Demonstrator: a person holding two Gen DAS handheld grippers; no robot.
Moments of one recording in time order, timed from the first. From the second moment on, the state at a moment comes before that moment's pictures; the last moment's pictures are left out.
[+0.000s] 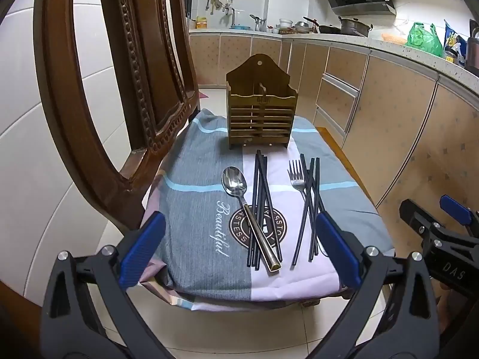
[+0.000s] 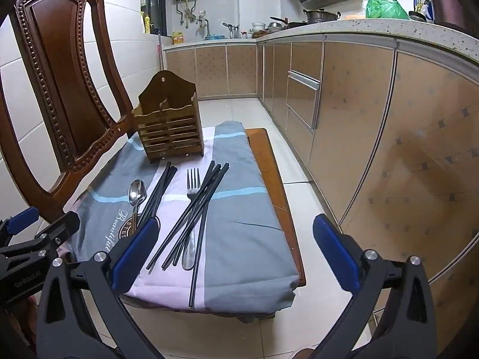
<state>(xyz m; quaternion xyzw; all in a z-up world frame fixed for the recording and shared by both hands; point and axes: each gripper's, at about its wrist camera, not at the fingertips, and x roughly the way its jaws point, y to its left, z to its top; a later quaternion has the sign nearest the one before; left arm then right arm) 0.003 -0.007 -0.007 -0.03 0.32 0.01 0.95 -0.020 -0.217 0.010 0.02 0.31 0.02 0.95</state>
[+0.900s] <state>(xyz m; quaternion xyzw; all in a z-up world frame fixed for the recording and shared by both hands) 0.003 -0.004 -0.011 -0.04 0.32 0.00 0.95 -0.021 -0.220 0.009 0.02 0.30 0.02 0.95</state>
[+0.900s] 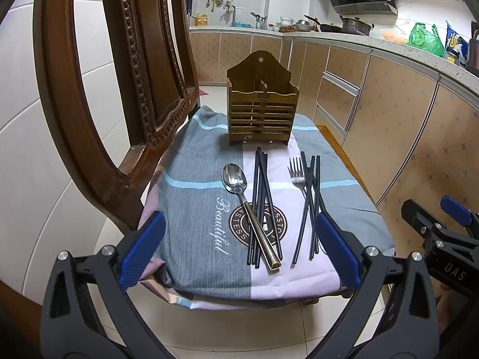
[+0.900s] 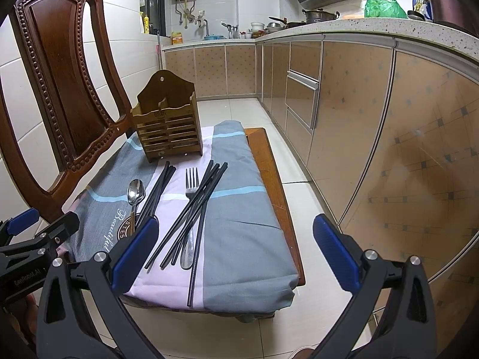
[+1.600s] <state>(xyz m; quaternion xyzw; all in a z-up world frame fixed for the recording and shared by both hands) 0.004 -0.003 -0.012 -0.04 0.32 0.00 0.95 -0.021 -0.220 0.008 0.02 0.30 0.02 0.95</state>
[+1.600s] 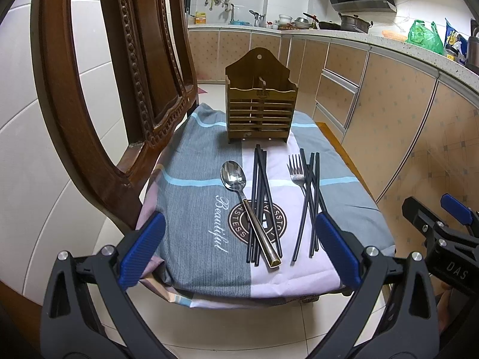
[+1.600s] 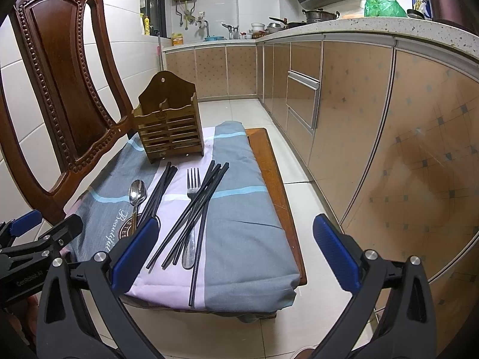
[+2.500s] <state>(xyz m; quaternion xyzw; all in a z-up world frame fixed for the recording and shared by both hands) 0.010 -0.001 -0.013 -0.04 0.34 -0.02 0.94 -0.020 -0.220 0.018 0.02 0.27 0.04 0.96</state>
